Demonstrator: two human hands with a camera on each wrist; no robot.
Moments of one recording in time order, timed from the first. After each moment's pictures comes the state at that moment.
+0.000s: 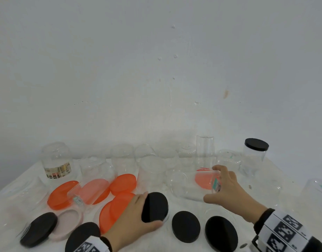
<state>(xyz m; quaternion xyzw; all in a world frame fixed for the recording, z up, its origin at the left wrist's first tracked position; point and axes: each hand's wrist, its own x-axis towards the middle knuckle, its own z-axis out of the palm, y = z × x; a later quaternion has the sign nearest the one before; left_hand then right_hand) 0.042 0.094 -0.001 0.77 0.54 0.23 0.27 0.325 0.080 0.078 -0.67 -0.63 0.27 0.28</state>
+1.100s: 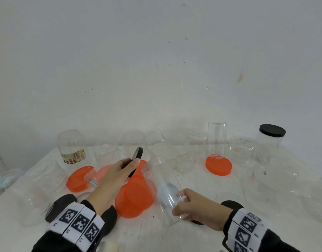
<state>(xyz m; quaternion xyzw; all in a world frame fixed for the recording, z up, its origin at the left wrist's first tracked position) -0.013 0.103 0.058 0.52 0.57 0.45 0.46 0.234 0.074 0.021 -0.53 -0.53 0.63 0.20</state>
